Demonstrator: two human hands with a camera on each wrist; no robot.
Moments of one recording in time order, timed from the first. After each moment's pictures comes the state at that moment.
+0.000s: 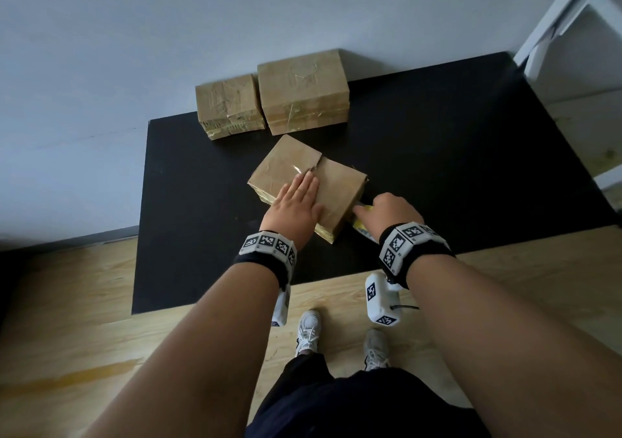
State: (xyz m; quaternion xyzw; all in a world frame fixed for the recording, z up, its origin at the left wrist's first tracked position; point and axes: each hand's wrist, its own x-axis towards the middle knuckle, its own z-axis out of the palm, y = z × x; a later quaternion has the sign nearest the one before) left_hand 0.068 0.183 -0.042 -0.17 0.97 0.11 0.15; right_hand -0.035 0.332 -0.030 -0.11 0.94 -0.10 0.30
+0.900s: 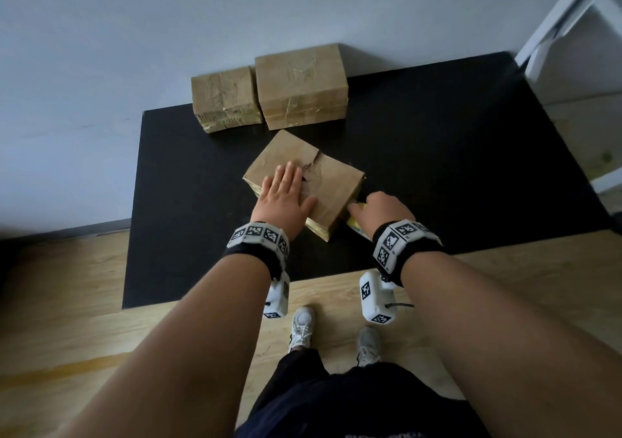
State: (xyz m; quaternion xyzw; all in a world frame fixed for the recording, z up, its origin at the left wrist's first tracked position) left_hand 0.063 0.171 -0.044 -0.23 0.95 0.13 0.17; right_hand -0.038 0.327 -0.035 -0.12 0.94 -0.09 0.31
